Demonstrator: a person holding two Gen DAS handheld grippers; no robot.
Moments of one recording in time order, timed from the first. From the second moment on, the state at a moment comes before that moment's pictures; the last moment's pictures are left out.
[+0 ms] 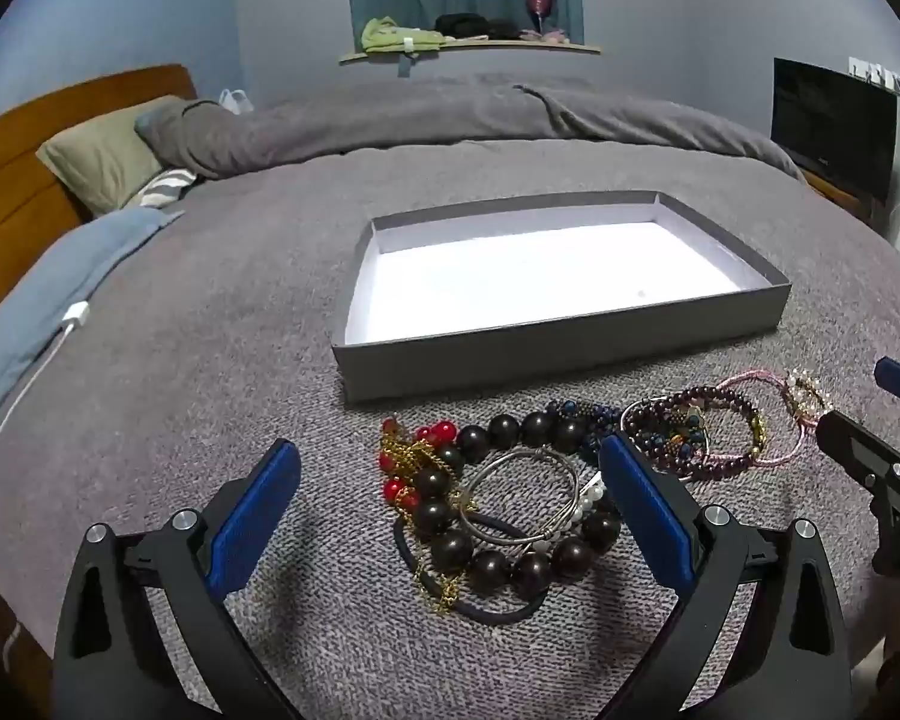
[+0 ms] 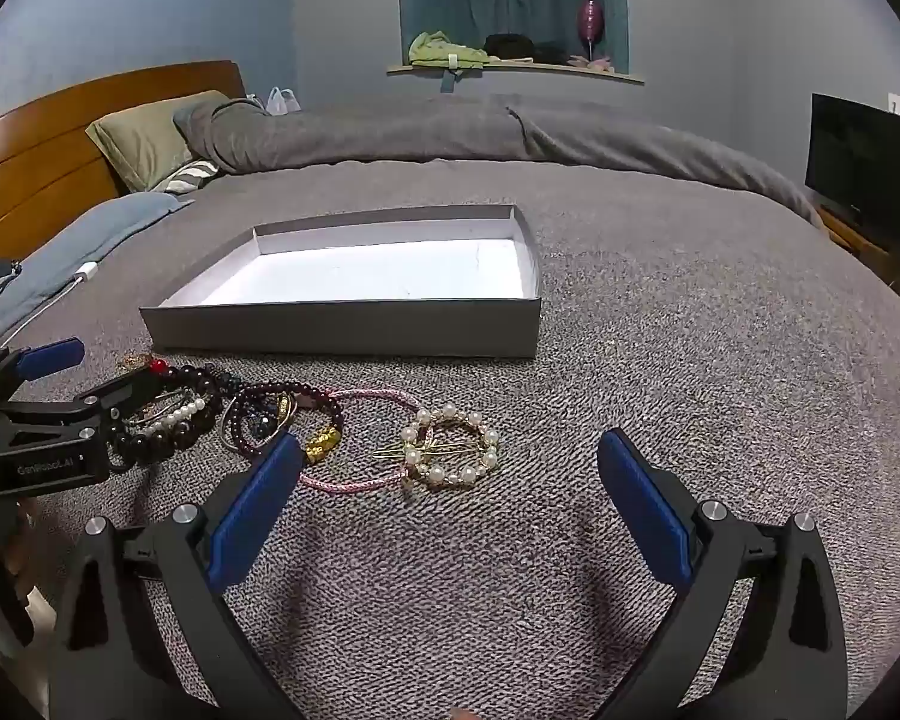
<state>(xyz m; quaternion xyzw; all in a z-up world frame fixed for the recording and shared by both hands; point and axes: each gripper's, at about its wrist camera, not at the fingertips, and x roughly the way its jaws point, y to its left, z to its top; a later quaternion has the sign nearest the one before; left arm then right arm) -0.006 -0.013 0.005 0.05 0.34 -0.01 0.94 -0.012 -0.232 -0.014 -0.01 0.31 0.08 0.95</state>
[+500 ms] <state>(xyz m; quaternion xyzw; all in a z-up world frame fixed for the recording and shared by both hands) -0.008 -0.013 0.001 0.05 0.34 -0.01 0.94 -0.012 -0.232 -0.015 -0.01 0.31 0.08 0.95</state>
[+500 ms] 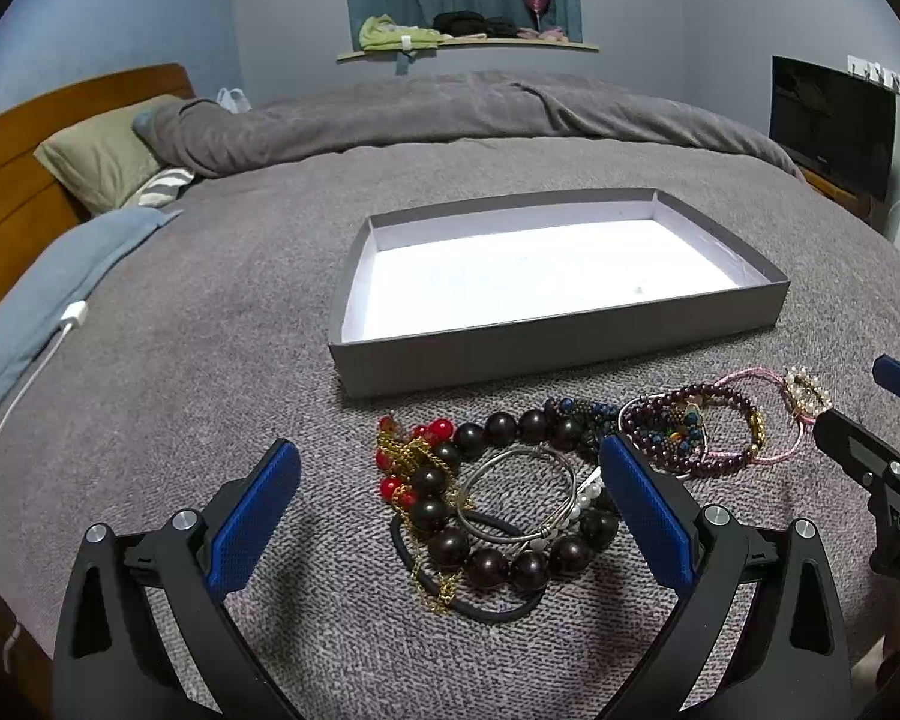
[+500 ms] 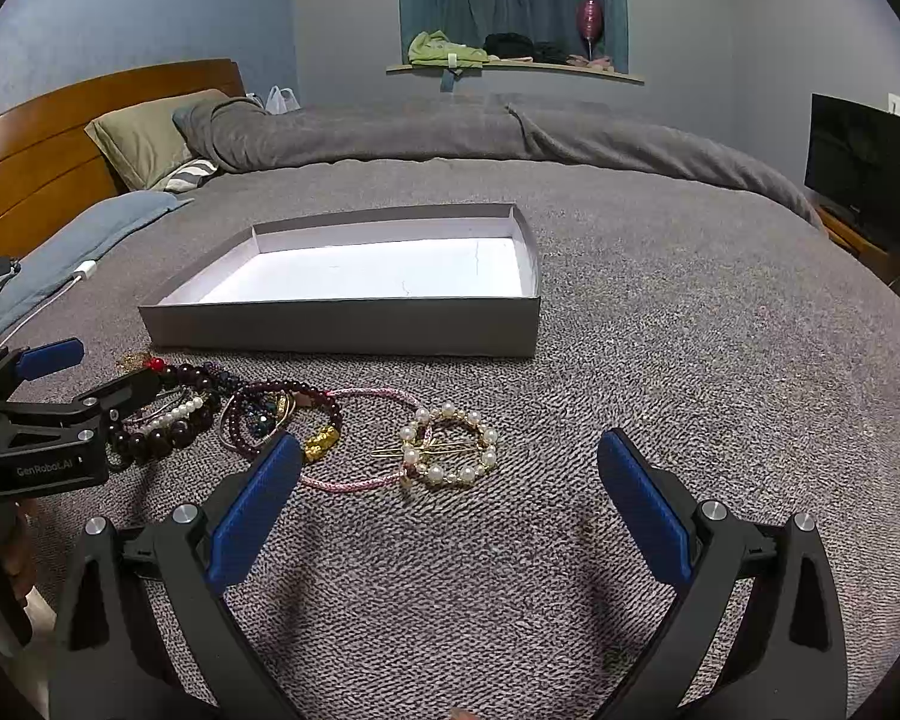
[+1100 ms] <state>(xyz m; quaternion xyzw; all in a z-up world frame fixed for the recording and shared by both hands) -0.008 -0.013 -0.001 0.05 0.34 -0.01 0.94 -0.013 -0.233 -0.015 -0.01 0.31 0.08 0.95</state>
